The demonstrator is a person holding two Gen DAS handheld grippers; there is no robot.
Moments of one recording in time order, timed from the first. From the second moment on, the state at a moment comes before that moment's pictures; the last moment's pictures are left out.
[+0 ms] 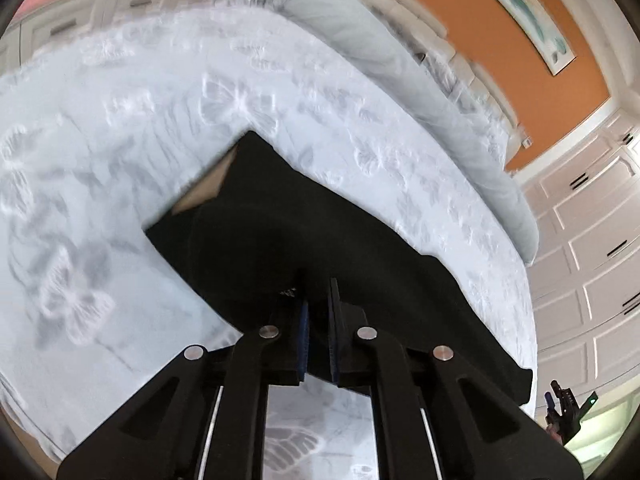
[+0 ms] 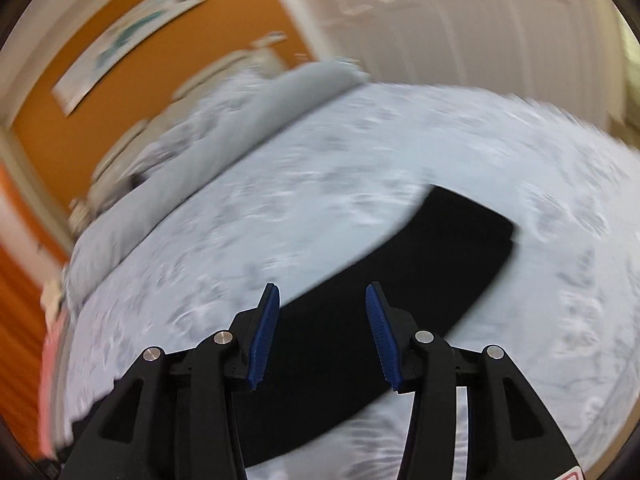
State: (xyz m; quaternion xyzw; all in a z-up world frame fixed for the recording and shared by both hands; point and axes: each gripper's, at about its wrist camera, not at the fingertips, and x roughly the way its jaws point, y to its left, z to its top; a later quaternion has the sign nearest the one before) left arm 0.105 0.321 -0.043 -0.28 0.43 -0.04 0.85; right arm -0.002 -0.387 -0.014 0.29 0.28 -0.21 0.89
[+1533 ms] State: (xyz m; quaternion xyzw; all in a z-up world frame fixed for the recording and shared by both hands) left arm 0.098 0.390 -0.063 -0.23 0.44 0.19 0.85; right arm 0.255 0.009 -0.103 0.06 0.47 0.18 0.86
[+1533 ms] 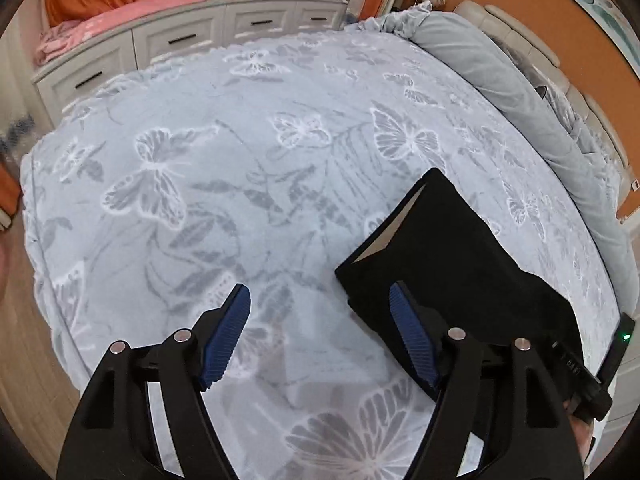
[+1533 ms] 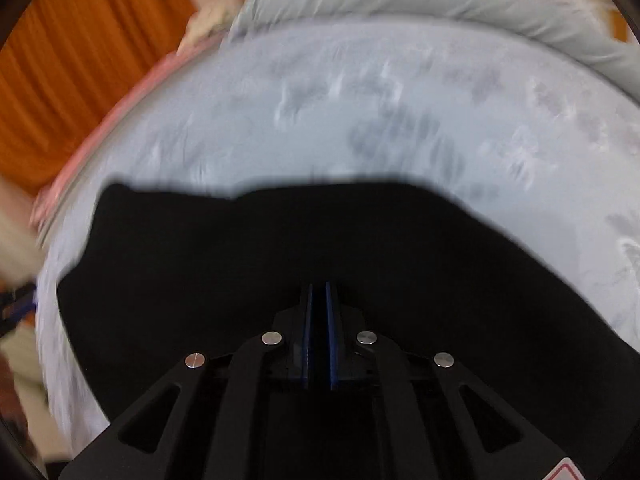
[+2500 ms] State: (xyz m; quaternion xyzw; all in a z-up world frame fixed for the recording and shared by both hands) left arm 0.109 0.280 -0.038 -0.09 0.42 0.12 0.90; right arm 0.177 -0.178 -0.090 0.13 0.49 0.03 0.86
